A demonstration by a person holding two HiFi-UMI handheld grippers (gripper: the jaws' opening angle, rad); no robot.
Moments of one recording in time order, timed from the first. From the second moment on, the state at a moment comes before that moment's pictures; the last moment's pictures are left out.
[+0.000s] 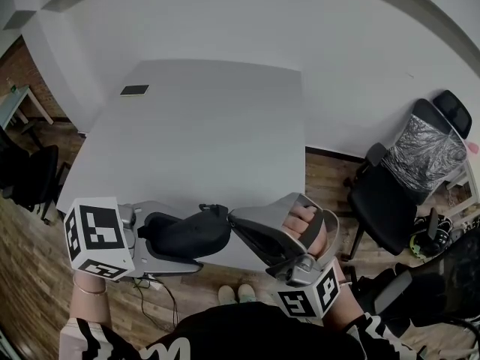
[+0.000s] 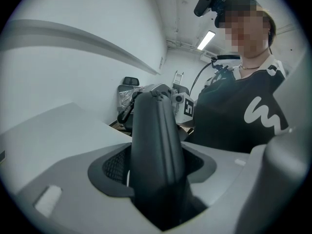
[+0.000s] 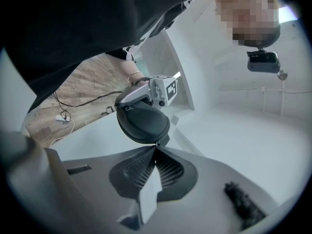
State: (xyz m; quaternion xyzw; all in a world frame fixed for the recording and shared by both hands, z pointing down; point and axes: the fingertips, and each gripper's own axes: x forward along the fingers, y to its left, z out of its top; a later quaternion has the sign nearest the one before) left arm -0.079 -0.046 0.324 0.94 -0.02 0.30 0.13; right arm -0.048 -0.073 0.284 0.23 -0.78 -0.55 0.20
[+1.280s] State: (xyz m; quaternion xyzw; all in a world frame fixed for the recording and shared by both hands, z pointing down) left arm -0.036 -0.075 0.317 0.97 -0.16 0.10 0.15; right arm -0.021 -0.099 0.274 0.24 -0.78 -0.49 0.30
